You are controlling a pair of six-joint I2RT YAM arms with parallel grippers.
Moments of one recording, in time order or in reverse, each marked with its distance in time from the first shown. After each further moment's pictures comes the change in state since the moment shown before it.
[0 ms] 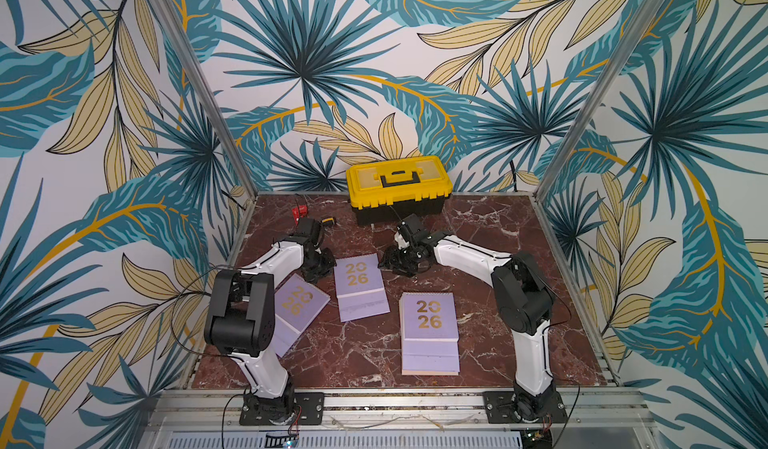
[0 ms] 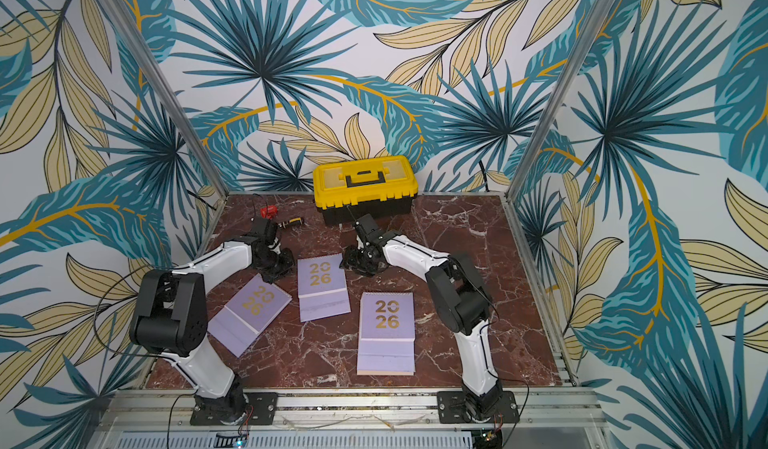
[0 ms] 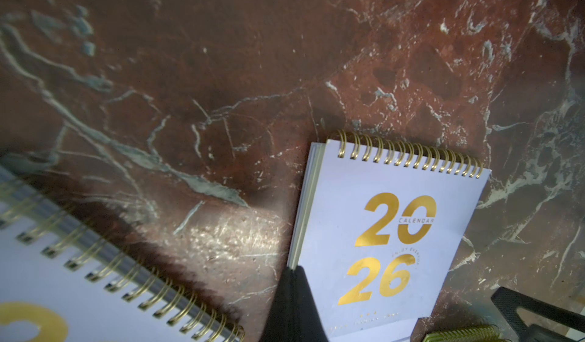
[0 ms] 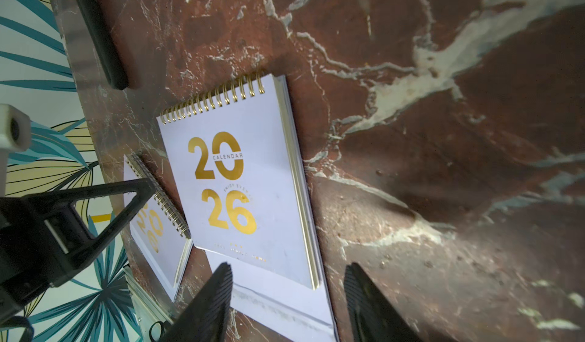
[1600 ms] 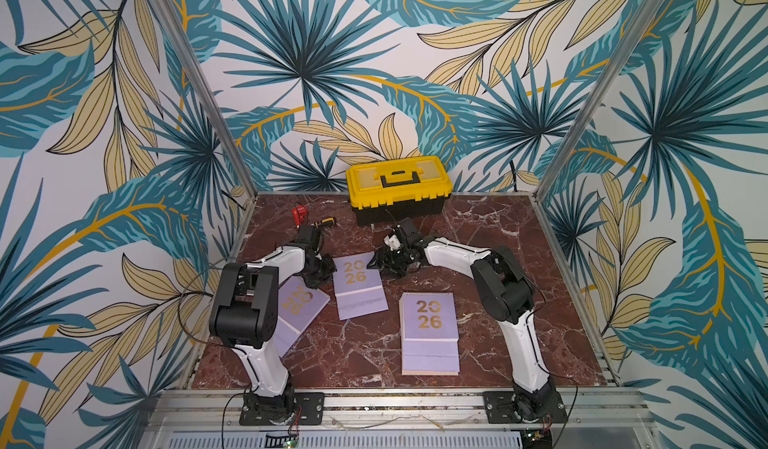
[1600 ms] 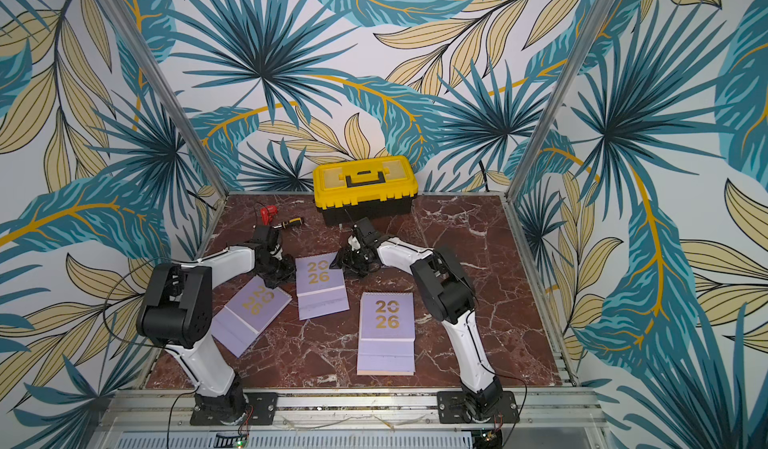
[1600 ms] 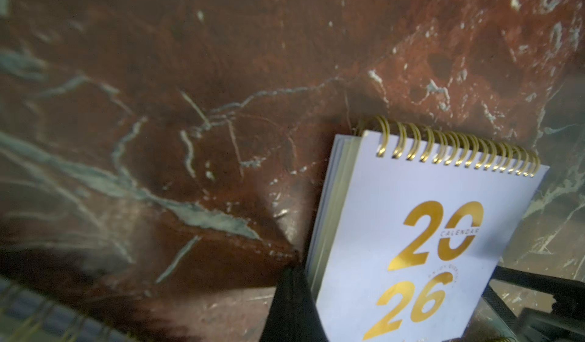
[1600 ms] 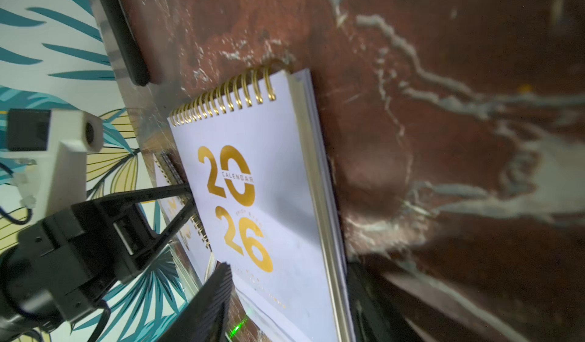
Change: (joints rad) left arm 0.009 0.062 -0.063 0.106 0.038 -0.001; right arm -0.018 0.157 0.031 0.212 -0.220 0.084
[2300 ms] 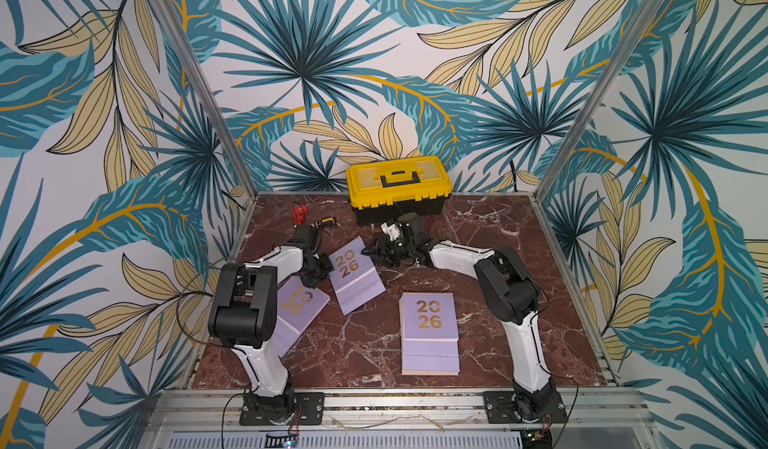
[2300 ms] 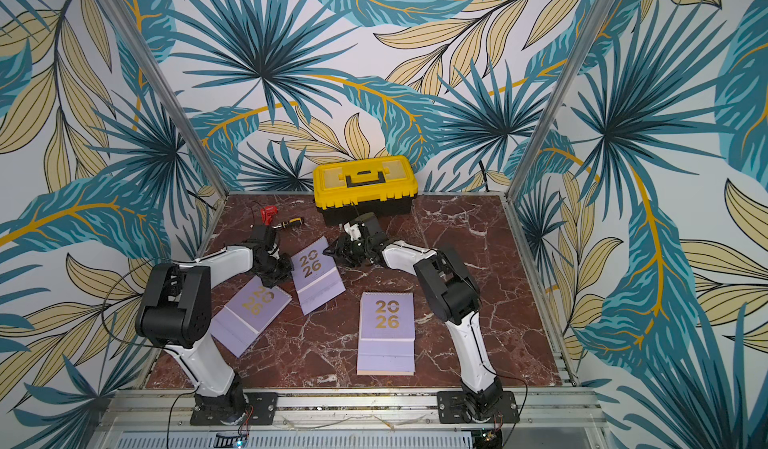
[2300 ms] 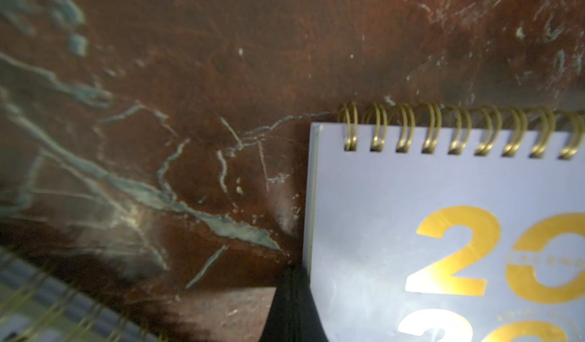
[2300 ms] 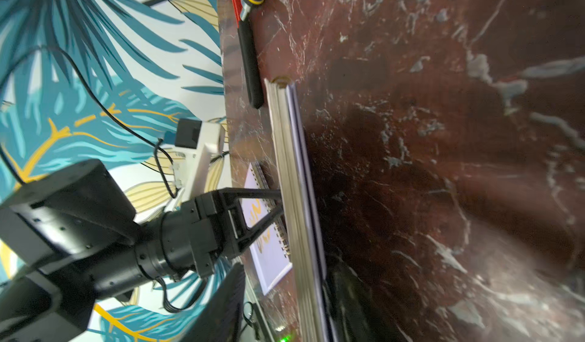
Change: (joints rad) left arm 0.014 0.000 0.002 0.005 -0.023 0.001; right arm -0.014 -0.039 -0.069 0.316 -0.109 0.097
